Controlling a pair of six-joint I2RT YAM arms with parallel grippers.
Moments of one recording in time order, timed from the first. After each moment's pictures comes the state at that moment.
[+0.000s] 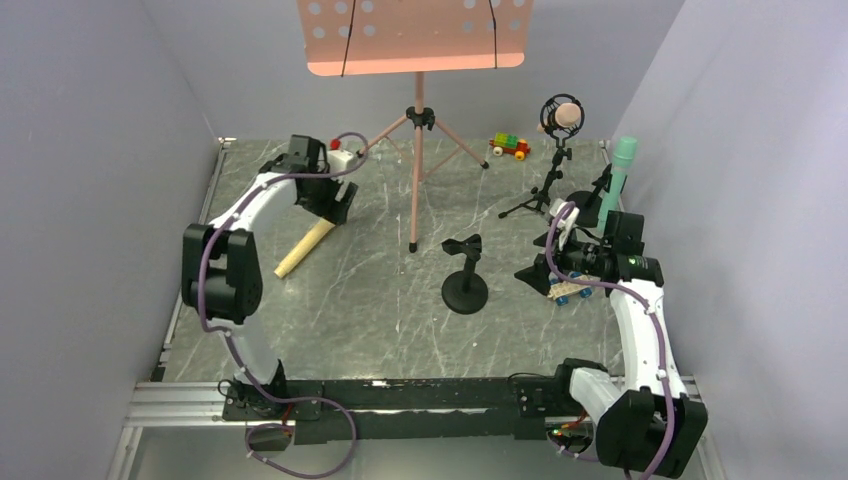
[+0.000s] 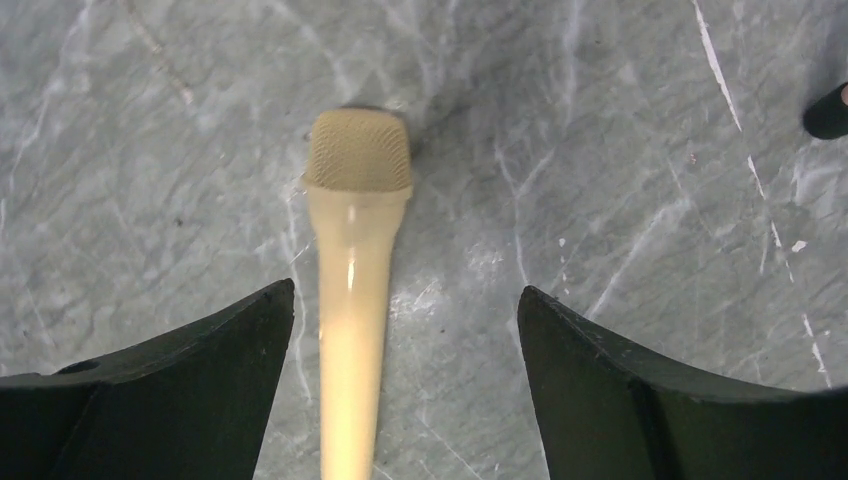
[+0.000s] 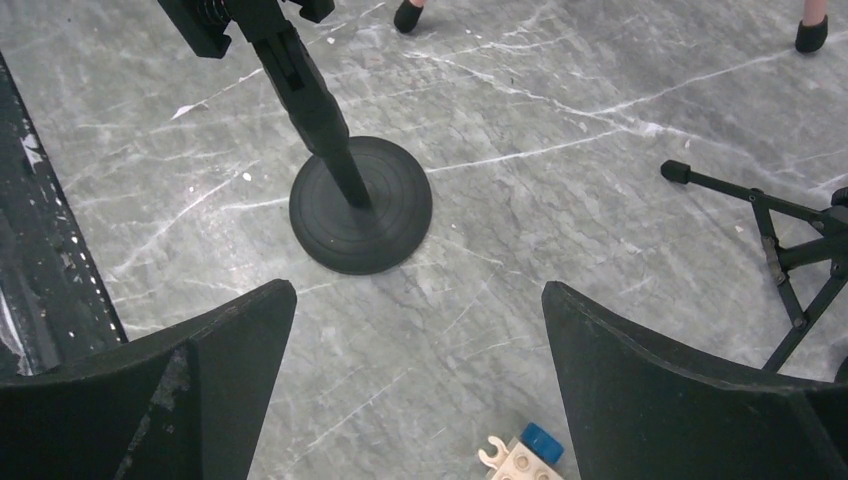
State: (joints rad) left arm -0.14 1.79 1.41 -0.61 0.20 0.28; right arm -0.18 0.98 0.81 -0.70 -1.00 -0.79
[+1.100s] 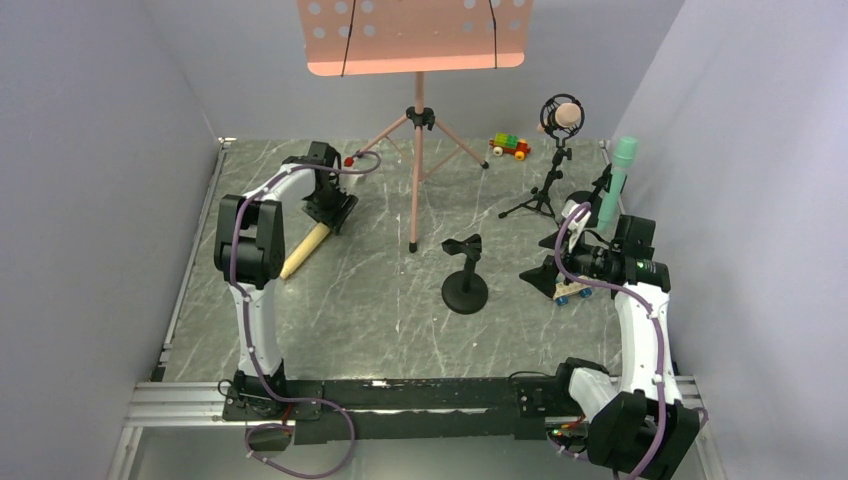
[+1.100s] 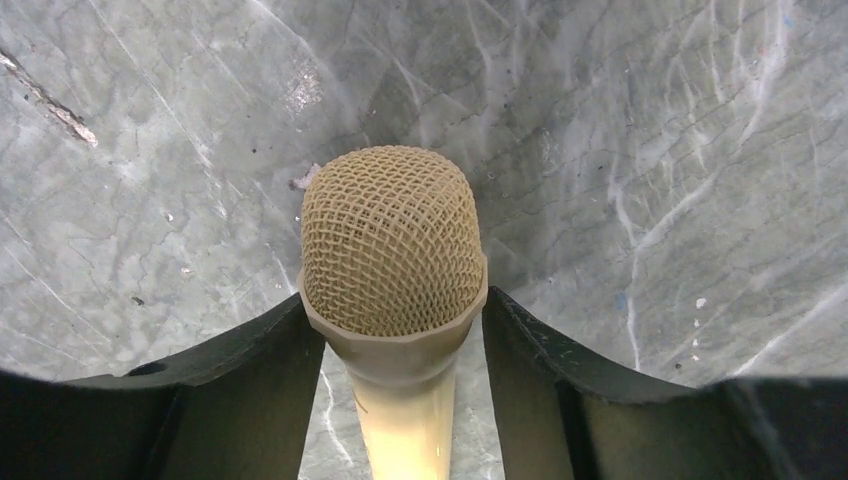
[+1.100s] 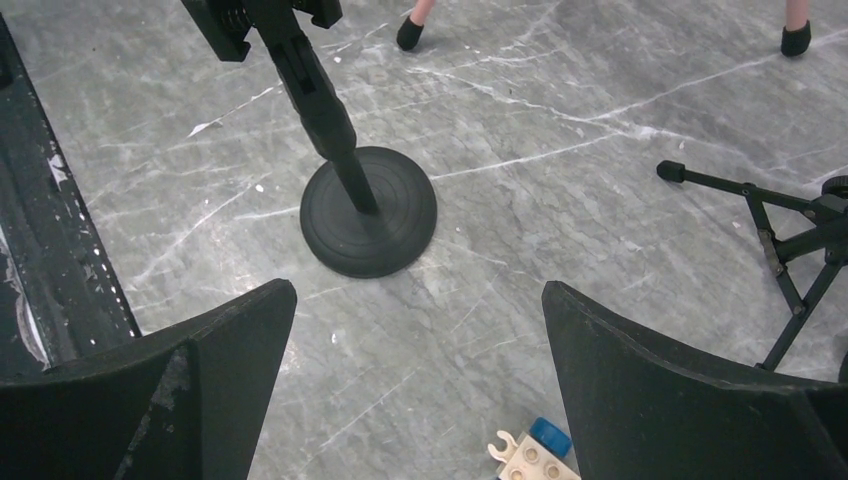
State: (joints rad) left arm -0.18 2.14 1.64 -0.76 0.07 0.43; right arm -0.28 0.96 0.81 -0.77 -1.09 -0.82
